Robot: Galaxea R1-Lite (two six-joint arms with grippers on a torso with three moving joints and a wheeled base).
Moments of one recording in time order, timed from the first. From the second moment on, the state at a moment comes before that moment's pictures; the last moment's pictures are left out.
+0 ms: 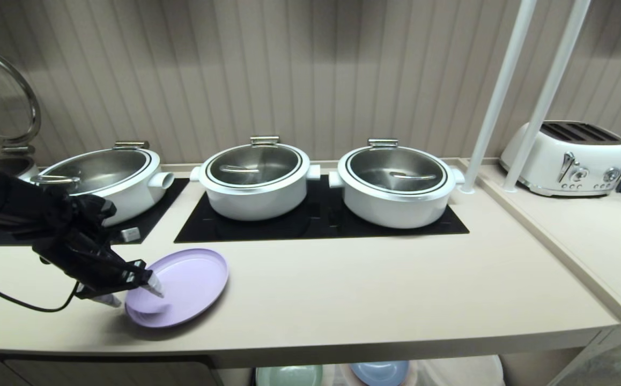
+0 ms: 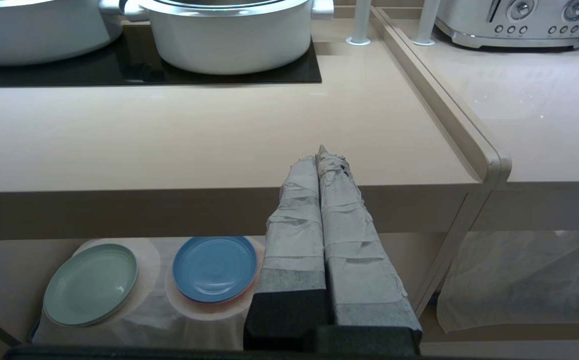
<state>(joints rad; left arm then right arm) 0.23 2.15 -1.34 0.59 -0.22 0.10 0.00 0.00 0.00 0.00 0.00 0.00</state>
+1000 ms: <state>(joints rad) 0.23 2.18 -1.33 0.55 -0.23 0.10 0.00 0.00 0.00 0.00 0.00 0.00</state>
